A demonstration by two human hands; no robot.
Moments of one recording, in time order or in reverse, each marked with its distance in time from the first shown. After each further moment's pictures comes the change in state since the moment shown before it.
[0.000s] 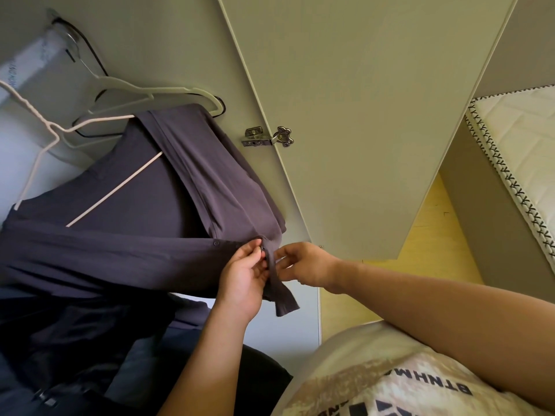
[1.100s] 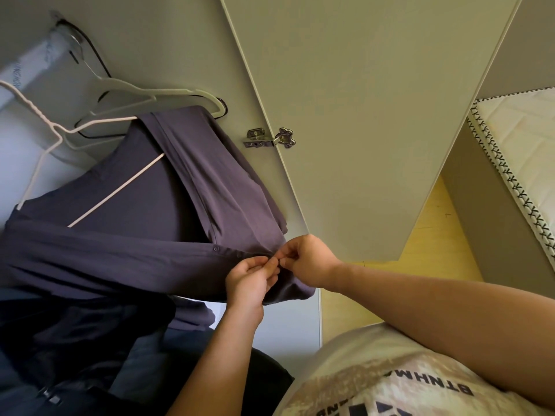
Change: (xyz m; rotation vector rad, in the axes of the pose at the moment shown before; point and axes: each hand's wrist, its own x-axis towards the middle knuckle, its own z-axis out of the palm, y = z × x) left_hand 0.005 -0.020 -0.003 0.273 0.236 0.028; right_hand 0.004 -0.005 0.001 -0.293 0.218 -0.157
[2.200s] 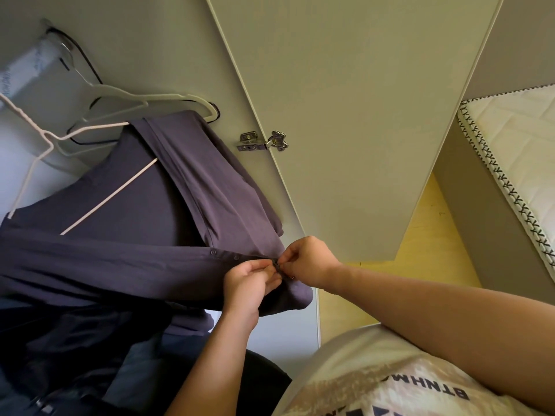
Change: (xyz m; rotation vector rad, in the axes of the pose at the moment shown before) left_hand -0.013 0.006 0.006 0.088 -0.072 0.014; right_hand -0.007 0.003 -0.007 0.035 0.066 0.134
